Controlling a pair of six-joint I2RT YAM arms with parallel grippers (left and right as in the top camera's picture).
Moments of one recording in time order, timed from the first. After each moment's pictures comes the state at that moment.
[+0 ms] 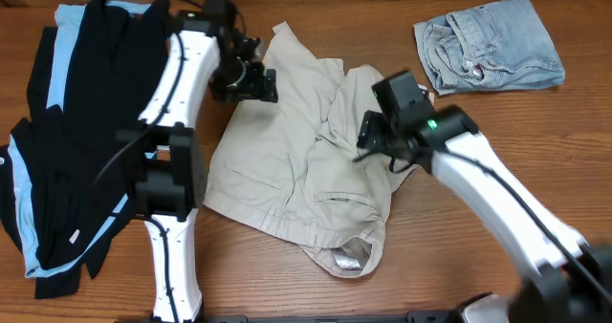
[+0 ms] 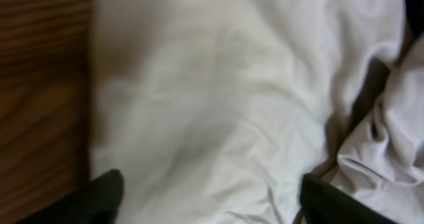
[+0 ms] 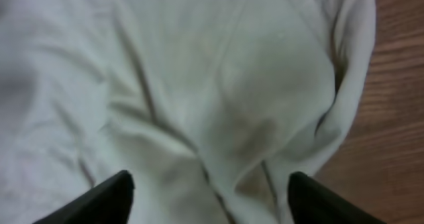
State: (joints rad) left arm -0.15 2.34 2.11 -1.24 0.34 0.04; right arm 0.42 1.60 1.25 -0.84 0.09 0.67
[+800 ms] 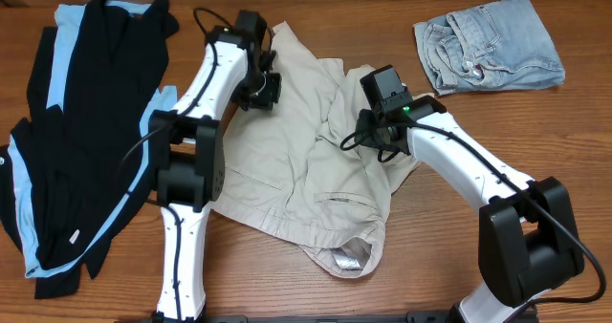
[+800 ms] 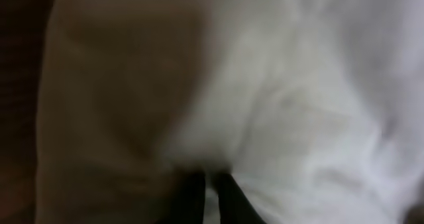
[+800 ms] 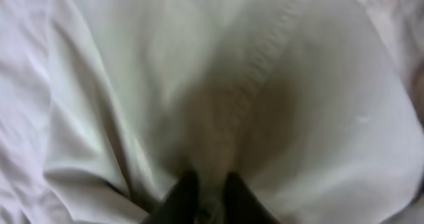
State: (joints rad) left arm -0.21 2.47 2.11 -1.11 0.18 -0.12; right arm 0.40 1.81 1.25 -0.67 0.05 0.58
